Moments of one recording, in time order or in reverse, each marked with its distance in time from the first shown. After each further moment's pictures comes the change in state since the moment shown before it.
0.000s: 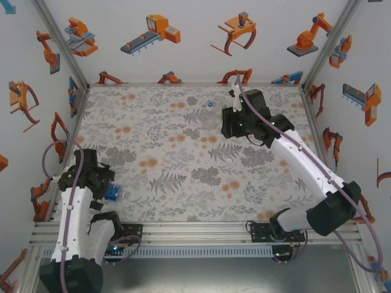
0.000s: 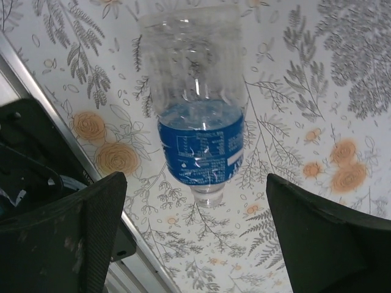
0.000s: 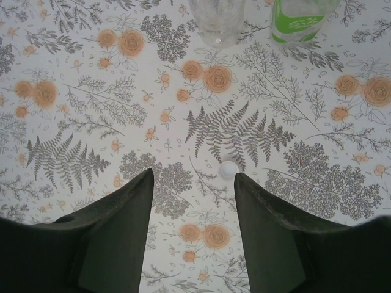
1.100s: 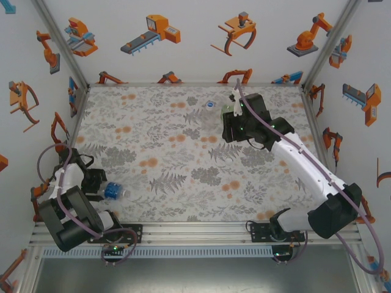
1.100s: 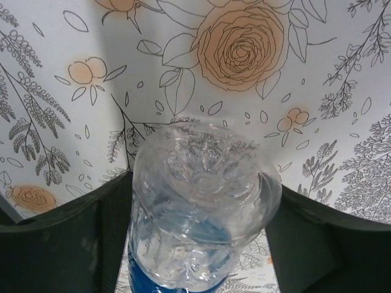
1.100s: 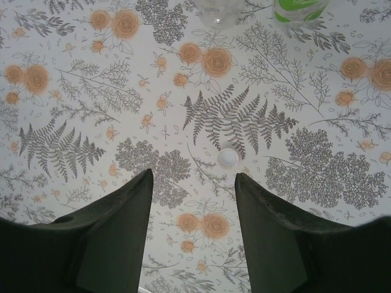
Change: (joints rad) left arm 0.322 0.459 -0.066 0.385 0.153 0.102; right arm 0.000 -0.029 -0.053 -0.009 -0.006 0.000
